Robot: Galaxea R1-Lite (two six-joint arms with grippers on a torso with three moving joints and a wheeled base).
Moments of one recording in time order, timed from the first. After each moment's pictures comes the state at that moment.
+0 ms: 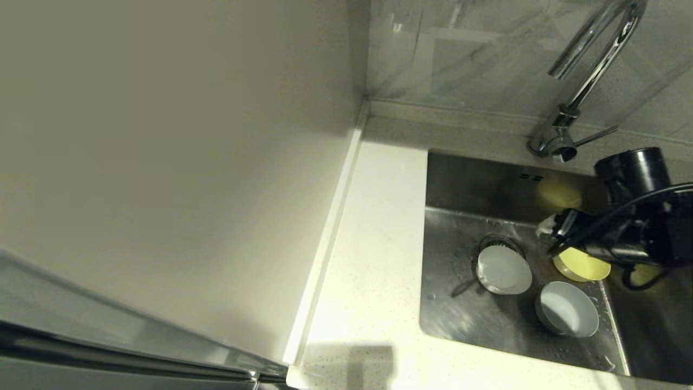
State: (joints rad) left arm 0.00 0.00 0.00 0.00 0.01 -0.02; right arm 0.10 1.65 -1.01 0.04 -0.36 0.60
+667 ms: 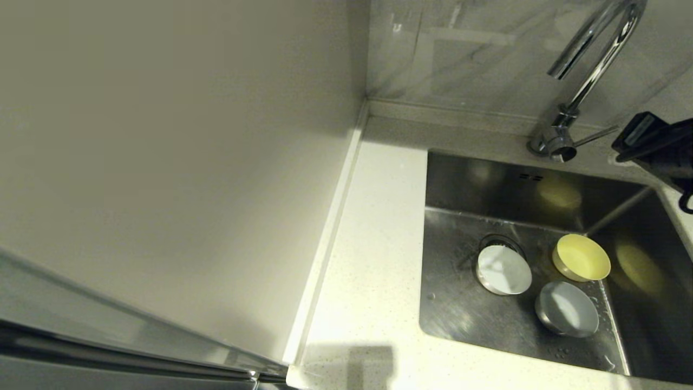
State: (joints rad) left arm 0.00 0.00 0.00 0.00 0.01 -0.02; right arm 0.03 1.55 -1.39 0.21 -0.29 0.63
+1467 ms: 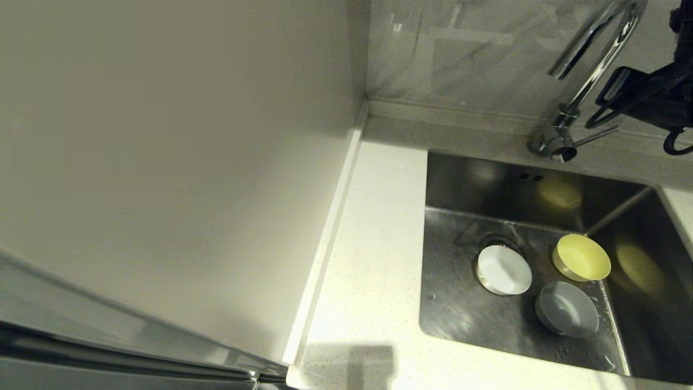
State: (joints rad) left arm 0.00 0.00 0.00 0.00 0.02 -0.02; right arm 0.03 1.75 -1.68 0.08 -0.48 0.35
